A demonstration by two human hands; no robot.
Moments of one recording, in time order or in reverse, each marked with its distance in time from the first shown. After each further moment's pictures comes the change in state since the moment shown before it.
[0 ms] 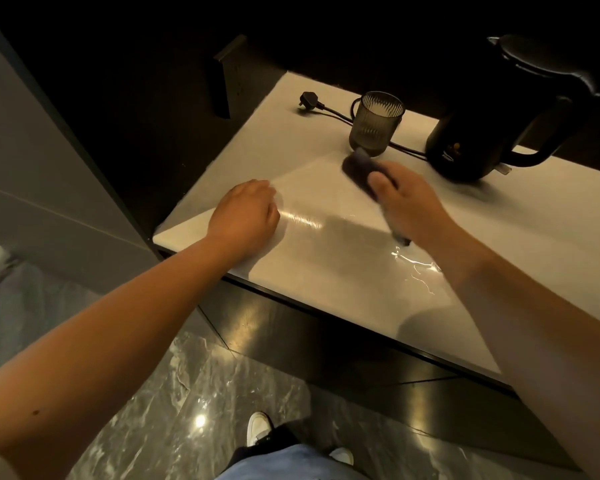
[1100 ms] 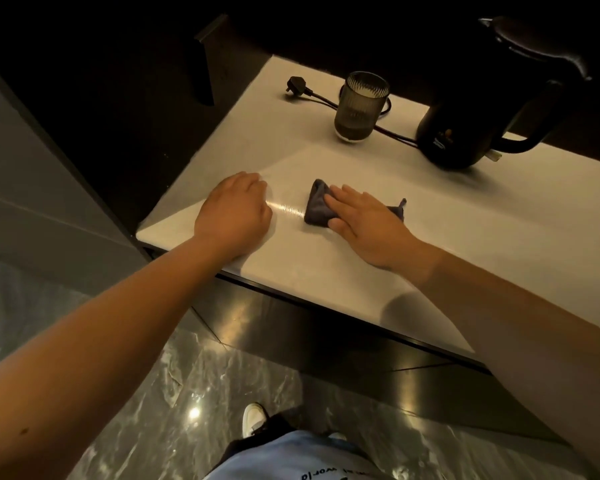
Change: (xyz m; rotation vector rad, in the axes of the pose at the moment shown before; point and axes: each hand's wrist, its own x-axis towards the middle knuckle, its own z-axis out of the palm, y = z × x) left_hand -0.001 -0.001 0.008 0.117 0.036 0.071; right_hand -0.017 0.022 0.036 -0.620 -0.412 -0.205
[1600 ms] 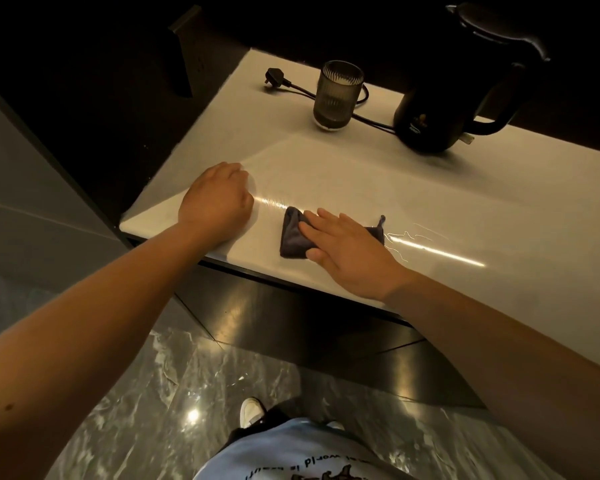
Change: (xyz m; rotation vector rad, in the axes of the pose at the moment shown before) left_hand -0.001 0.003 -0.001 -0.007 -0.018 -0.009; right_hand -0.054 -0.032 0.025 0.021 0.014 -0.067
